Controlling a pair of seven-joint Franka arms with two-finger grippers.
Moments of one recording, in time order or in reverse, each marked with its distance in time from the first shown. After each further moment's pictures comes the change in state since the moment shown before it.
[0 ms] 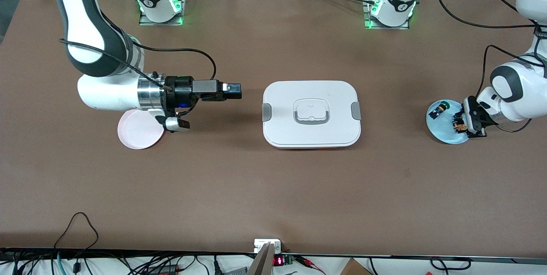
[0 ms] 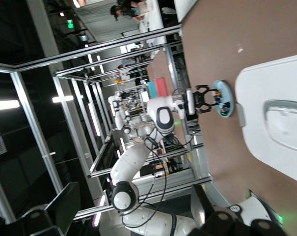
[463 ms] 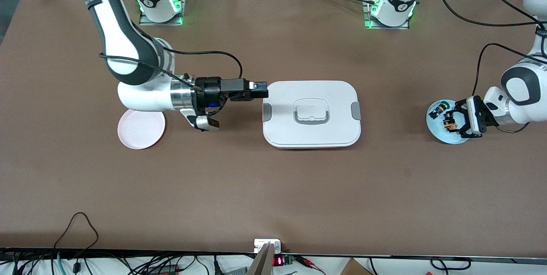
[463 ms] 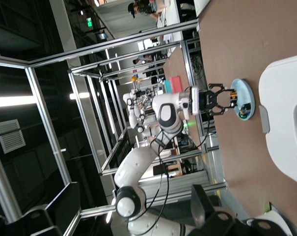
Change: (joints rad) left arm 0.048 -0.020 -0.062 0.078 -0.220 -0.256 0.064; right arm 0.099 0.067 0.002 0.035 0.116 0.088 -0.083
